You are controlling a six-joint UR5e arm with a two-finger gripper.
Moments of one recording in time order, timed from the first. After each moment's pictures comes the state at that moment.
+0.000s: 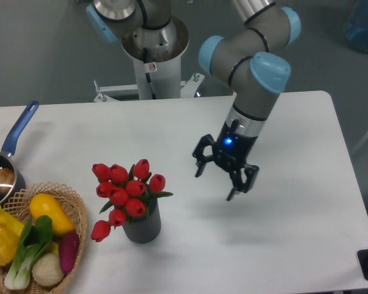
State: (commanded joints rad) arm 2.62 -1.83 -1.84 -0.86 0.87 1.35
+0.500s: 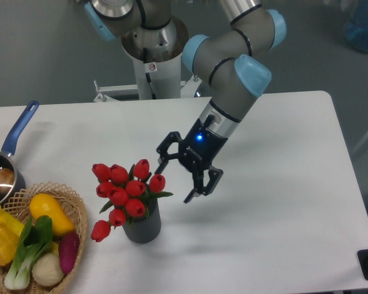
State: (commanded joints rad) arm 2.58 -1.84 -1.84 -0.87 0.58 1.31
